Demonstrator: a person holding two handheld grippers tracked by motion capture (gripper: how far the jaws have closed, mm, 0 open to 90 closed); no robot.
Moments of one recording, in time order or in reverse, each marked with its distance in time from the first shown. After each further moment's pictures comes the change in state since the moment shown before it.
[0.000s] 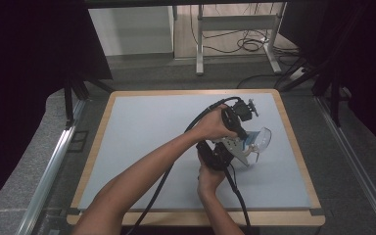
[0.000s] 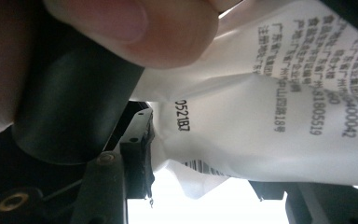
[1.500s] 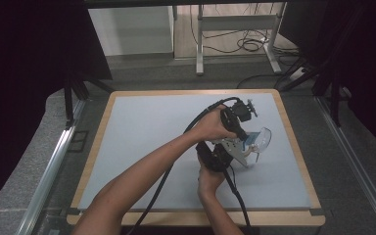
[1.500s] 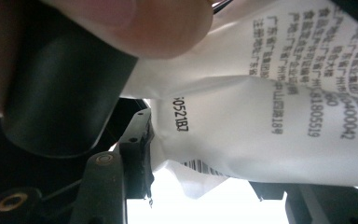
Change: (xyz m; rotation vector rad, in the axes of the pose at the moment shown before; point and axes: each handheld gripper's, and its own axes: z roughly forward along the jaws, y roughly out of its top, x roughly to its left) left arm -0.001 -0.005 -0.002 -0.020 -0.013 -0.004; right arm 0.000 -0.004 -0.002 0.001 -0.003 -0.026
